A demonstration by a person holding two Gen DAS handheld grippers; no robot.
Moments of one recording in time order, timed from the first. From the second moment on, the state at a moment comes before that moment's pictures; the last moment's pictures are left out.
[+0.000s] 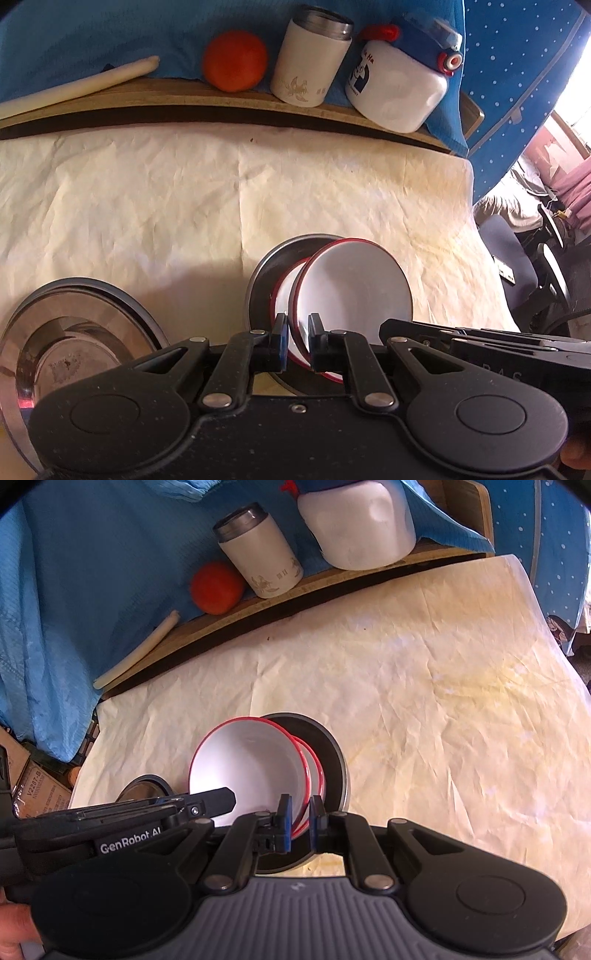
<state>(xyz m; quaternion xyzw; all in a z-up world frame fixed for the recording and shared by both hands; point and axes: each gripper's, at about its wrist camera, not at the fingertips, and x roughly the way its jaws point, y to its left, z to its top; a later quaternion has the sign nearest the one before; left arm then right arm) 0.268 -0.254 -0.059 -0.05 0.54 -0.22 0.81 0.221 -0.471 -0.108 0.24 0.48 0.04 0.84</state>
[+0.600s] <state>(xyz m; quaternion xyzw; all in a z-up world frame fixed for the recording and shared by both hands) 0.279 -0.258 -0.061 -0.05 0.57 -0.21 0.79 0.228 -0.474 -0.110 0.24 0.51 0.03 0.83</state>
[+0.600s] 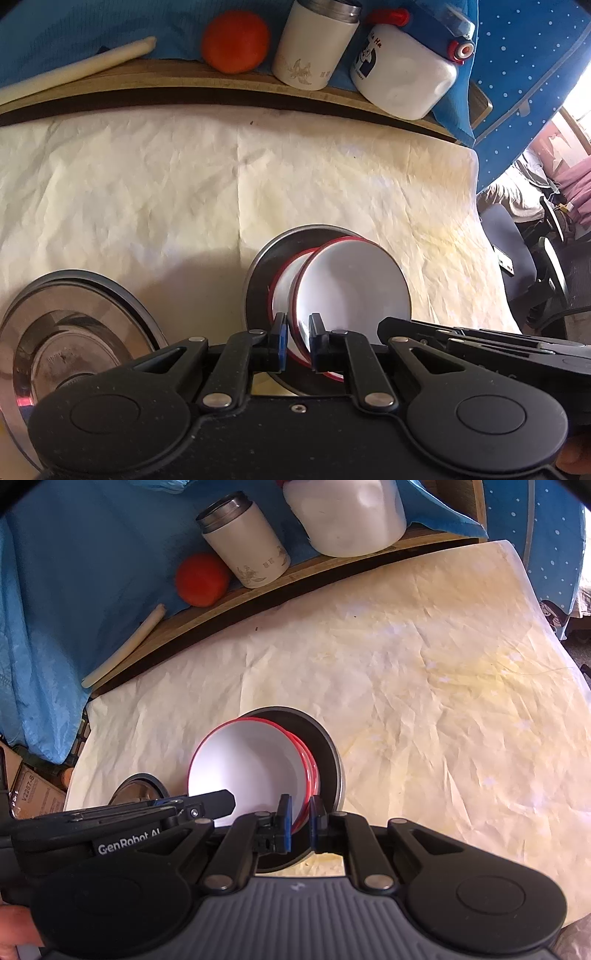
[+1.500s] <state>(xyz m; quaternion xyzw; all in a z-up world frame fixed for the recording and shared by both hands) 0.297 -0.285 -0.057 0.07 0.61 -0.25 0.75 0.237 -0.472 -0.113 0.23 0.54 0.04 0.81</state>
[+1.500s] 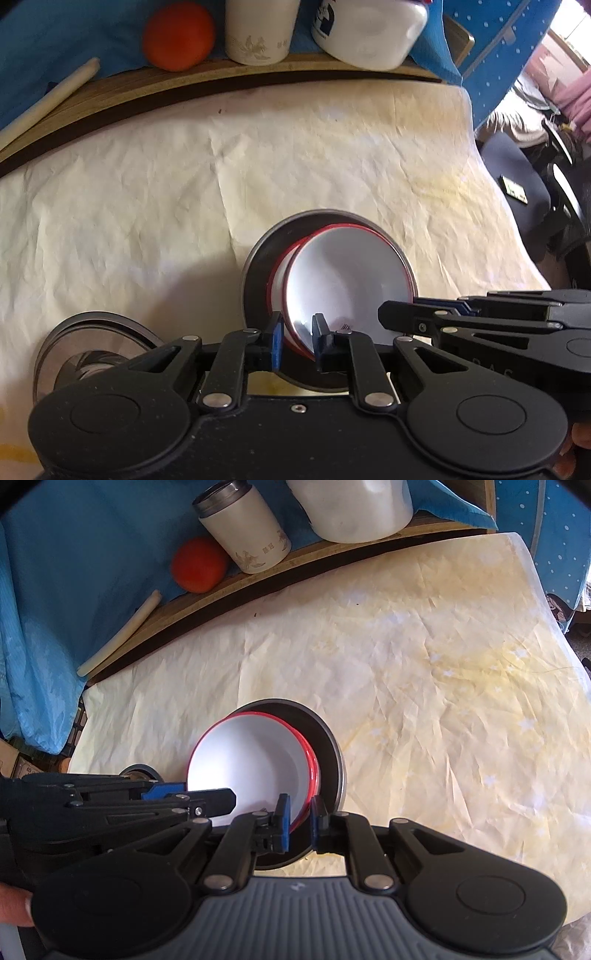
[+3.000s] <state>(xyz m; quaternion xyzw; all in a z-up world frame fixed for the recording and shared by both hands) 0.259 -0.219 -0.045 -0.03 0.56 -0.26 0.79 0.200 -0.485 -0.092 0.22 0.47 0.04 0.86</state>
